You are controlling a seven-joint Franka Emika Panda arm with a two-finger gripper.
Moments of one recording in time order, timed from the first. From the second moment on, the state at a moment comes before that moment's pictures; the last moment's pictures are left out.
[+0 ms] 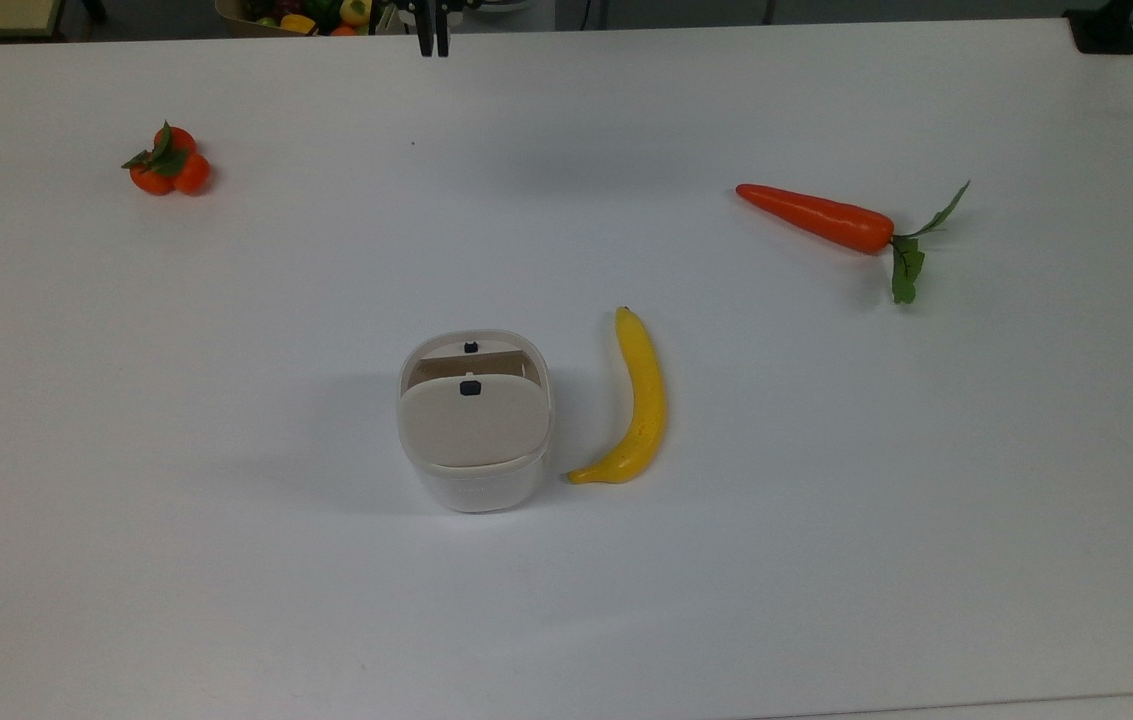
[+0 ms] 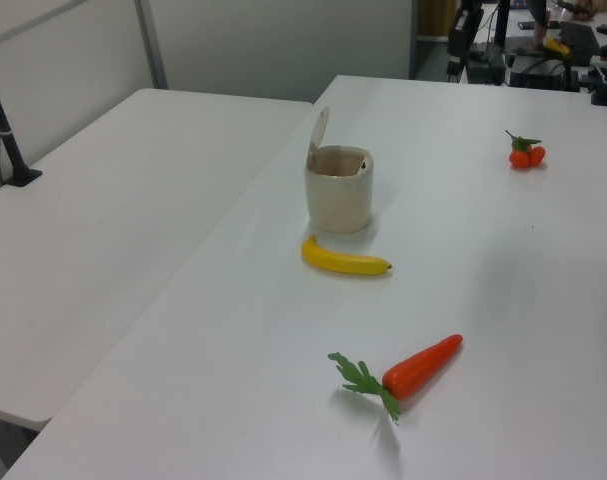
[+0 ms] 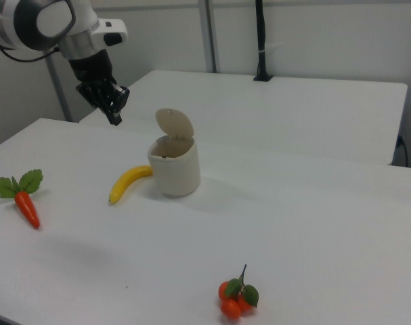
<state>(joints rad) 0.13 -0.04 -0.07 -1.66 0.02 1.81 0.03</state>
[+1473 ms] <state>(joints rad) 0.12 0.19 -0.07 -1.67 0.04 2.56 0.03</state>
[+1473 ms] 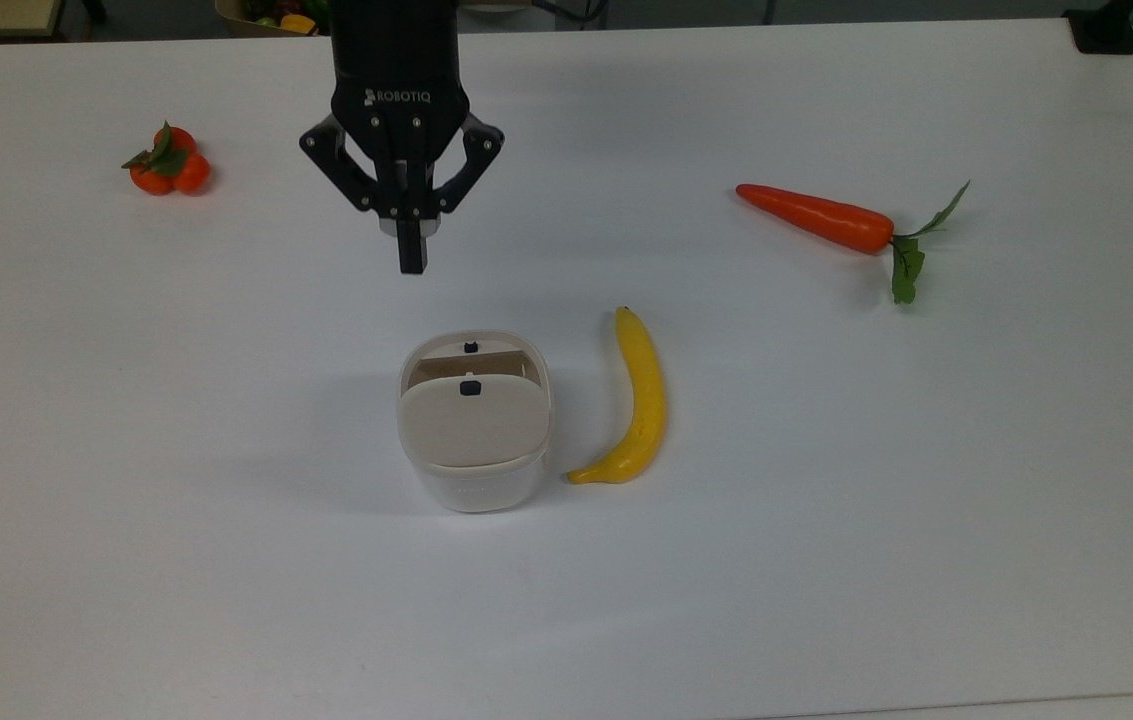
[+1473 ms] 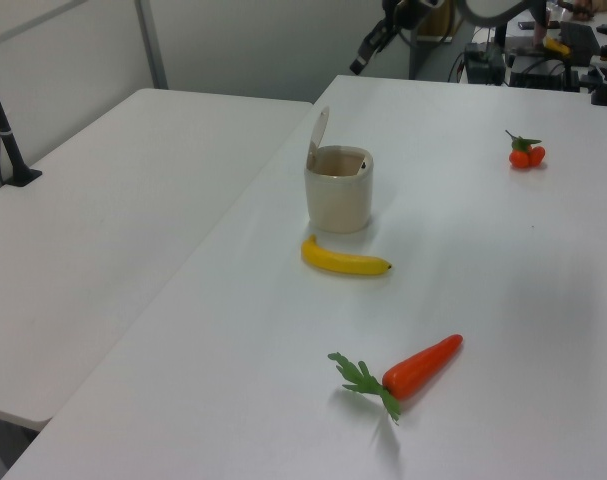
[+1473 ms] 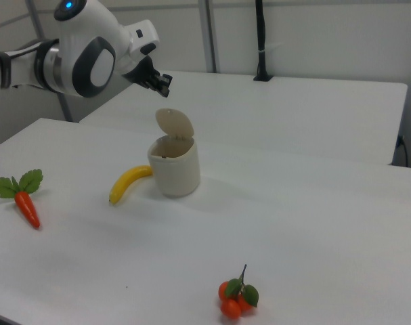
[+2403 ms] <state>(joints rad) 0.13 0.36 -0.07 -1.65 0.04 2.85 0.03</state>
